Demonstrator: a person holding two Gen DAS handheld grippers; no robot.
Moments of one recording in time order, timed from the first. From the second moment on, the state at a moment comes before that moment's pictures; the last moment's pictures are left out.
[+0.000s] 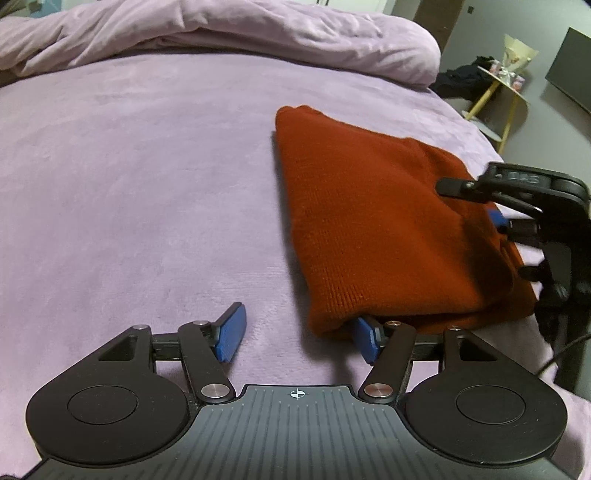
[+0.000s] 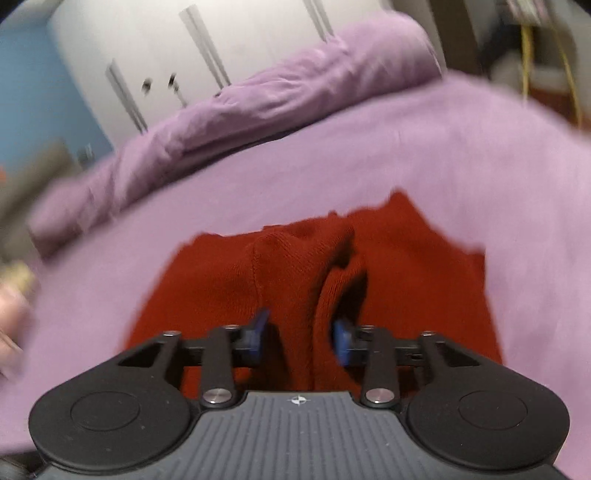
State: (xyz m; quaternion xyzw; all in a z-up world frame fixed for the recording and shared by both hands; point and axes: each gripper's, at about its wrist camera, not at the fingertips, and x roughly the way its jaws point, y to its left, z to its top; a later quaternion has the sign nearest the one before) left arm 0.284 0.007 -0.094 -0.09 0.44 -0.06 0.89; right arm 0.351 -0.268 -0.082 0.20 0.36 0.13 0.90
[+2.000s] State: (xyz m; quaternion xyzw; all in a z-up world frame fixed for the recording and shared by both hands) left arm 0.337 -0.018 -0.039 -0.11 0.39 -0.08 0.91; right arm 0.253 -0.337 -0.075 0.27 0.35 0.03 0.90
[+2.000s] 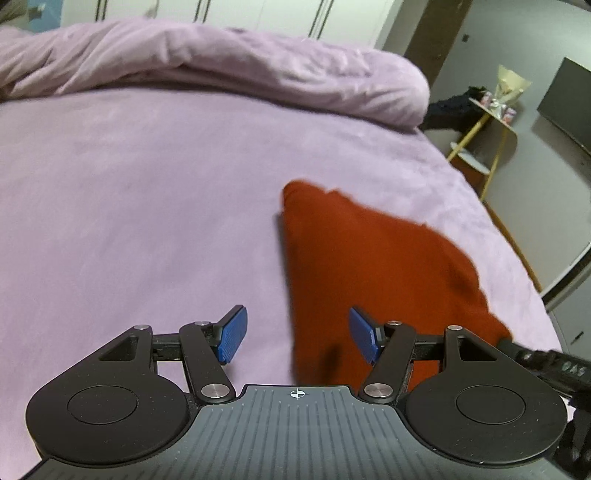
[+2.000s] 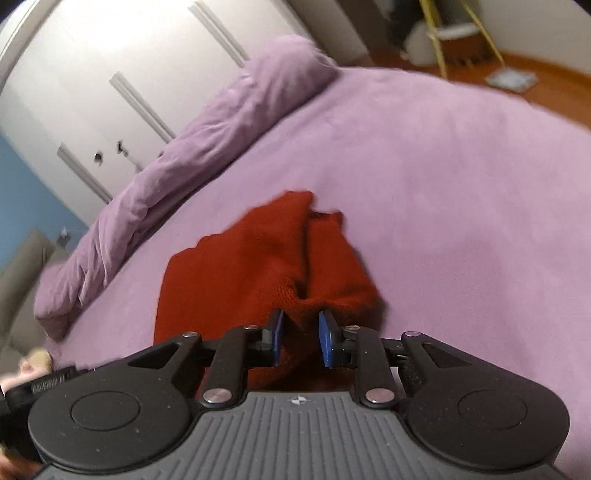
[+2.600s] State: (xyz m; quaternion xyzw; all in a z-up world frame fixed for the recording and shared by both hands) left arm 0.439 -0.081 -0.080 -0.04 0.39 -0.04 0.92; right arm 0.408 -0.273 -0.090 0.10 0.32 0.04 0.94
